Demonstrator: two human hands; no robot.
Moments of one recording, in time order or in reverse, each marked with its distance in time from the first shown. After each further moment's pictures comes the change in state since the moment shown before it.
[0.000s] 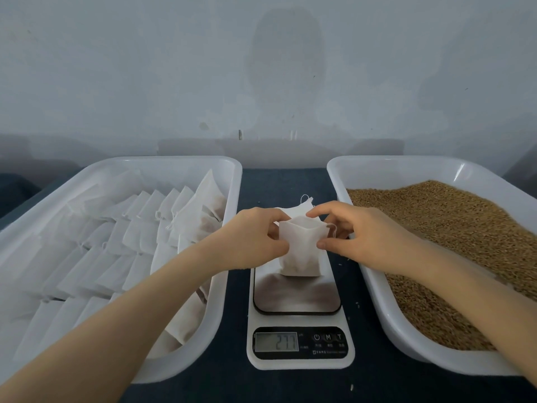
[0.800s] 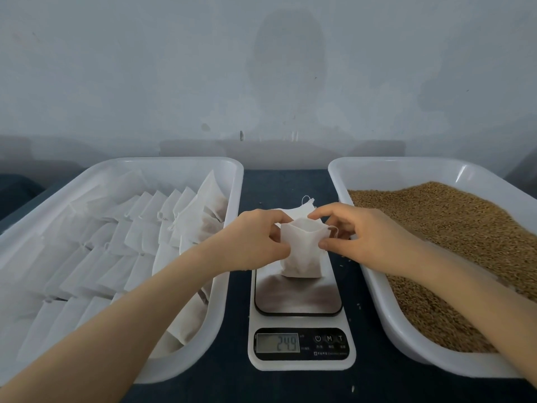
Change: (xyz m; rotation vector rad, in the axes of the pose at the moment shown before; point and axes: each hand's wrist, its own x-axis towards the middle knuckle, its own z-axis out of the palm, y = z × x) left_hand 0.002 -0.003 0.001 -0.013 -0.016 0.007; right_hand -0.001 -0.001 0.000 0.009 0.002 0.007
